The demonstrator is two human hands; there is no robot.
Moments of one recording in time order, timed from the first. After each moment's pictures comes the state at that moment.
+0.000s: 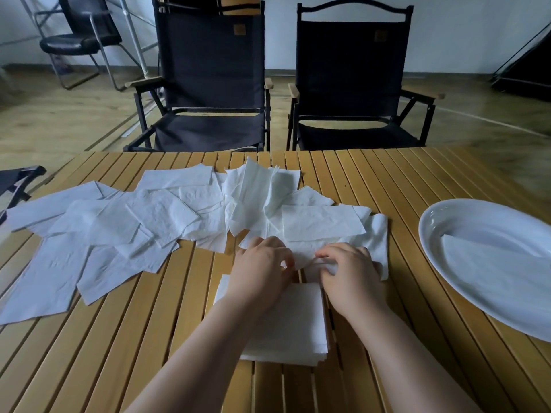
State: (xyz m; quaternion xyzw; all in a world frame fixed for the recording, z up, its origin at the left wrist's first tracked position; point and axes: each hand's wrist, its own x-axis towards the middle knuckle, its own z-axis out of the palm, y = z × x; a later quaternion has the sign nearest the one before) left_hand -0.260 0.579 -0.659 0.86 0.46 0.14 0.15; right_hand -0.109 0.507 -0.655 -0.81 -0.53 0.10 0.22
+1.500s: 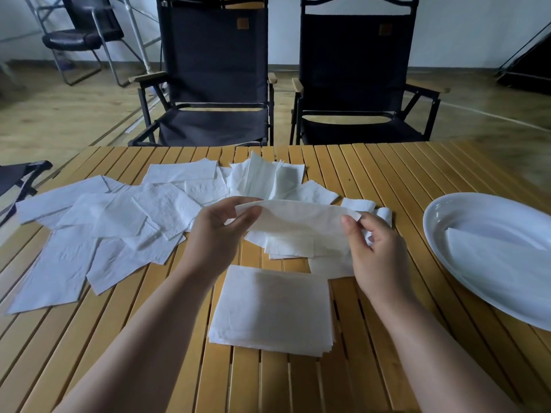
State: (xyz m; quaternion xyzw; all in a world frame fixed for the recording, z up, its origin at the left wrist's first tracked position) left_hand -0.309 0.583 -0.599 0.64 0.44 0.44 0.46; right_hand -0.099 0.500 -0.628 -0.69 -0.52 0.04 0.51
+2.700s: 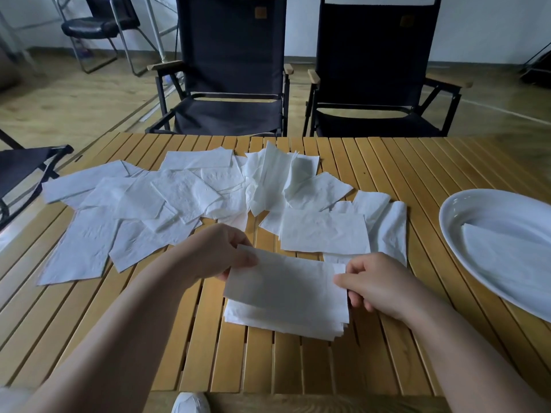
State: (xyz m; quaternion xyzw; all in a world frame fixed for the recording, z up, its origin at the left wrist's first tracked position) left_hand -0.358 0.582 -0.608 0.71 0.55 0.07 0.44; right_hand -0.110 0.470 -0.614 -0.77 -0.50 0.36 0.17
